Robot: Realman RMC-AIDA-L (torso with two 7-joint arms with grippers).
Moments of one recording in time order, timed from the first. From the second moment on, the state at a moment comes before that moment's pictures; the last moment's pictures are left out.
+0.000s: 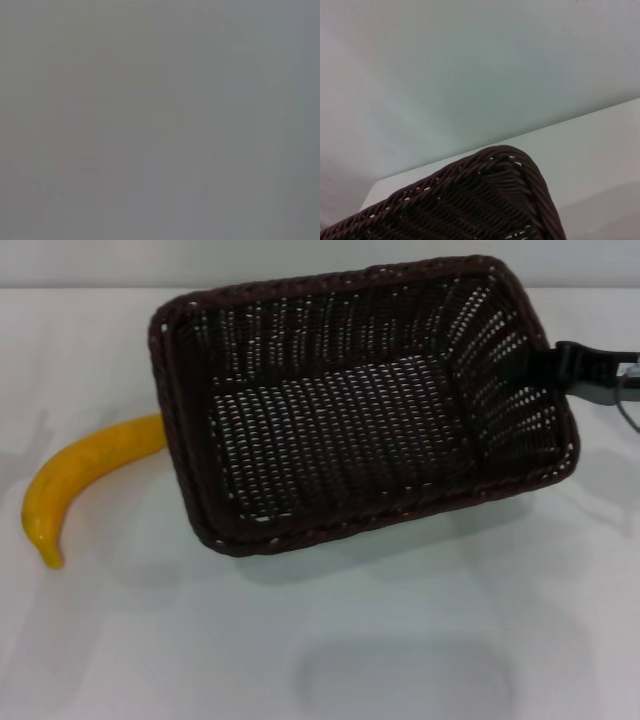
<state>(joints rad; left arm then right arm) -0.07 -2.08 1.34 0.61 -2.93 -1.11 2.67 0.27 2.02 -1.31 -1.40 -1.89 -1.10 2.81</state>
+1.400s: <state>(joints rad) -0.09 -2.08 1.33 0.56 -2.93 -1.13 2.67 0.26 2.01 -1.53 -1.34 -1.83 -0.87 2.79</state>
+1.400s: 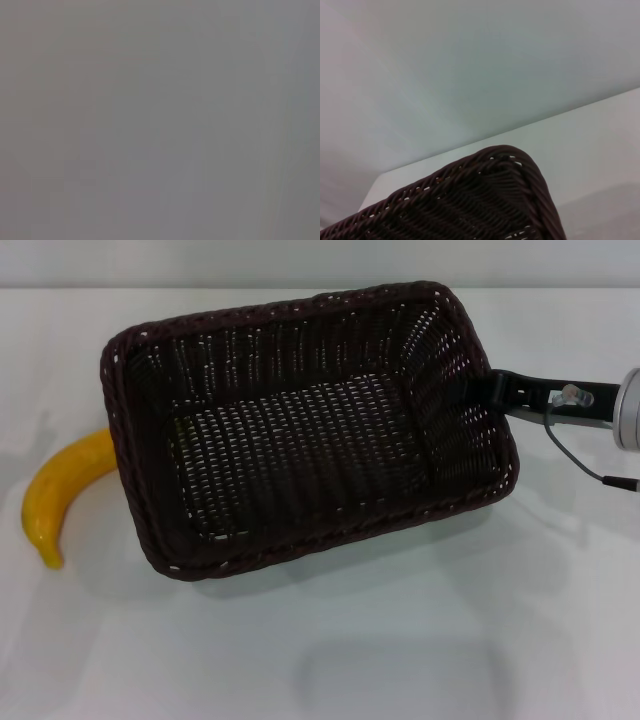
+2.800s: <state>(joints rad) -0.11 -2.08 1.31 0.55 -2.93 -1.12 2.67 0.26 2.01 -1.51 -1.30 -1.74 -0.85 2.68</state>
